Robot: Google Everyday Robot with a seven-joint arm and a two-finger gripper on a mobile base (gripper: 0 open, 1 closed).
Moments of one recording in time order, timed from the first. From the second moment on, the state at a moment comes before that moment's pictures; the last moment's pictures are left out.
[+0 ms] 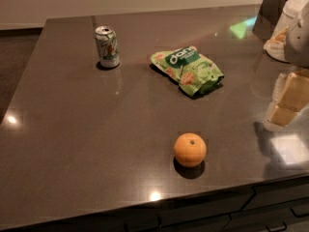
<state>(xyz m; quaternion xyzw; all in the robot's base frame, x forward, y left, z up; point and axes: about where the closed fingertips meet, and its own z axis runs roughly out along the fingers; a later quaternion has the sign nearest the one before) 0.438 -0.217 0.976 -0.60 0.78 -0.03 0.16</state>
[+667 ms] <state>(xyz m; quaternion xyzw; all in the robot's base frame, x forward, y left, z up) 0.434 -0.200 0.978 -0.61 0.77 -0.02 0.17</state>
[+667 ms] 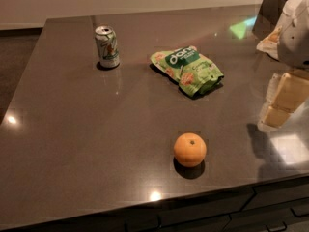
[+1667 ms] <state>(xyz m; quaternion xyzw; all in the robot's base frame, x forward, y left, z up) 0.396 -0.130 0.924 -0.66 0.73 0.05 0.18</state>
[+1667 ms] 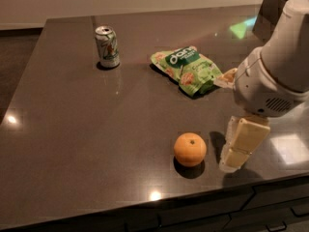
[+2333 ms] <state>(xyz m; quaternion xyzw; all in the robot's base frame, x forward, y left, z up) 0.390 -0.104 0.884 -0.68 0.71 0.07 0.18</state>
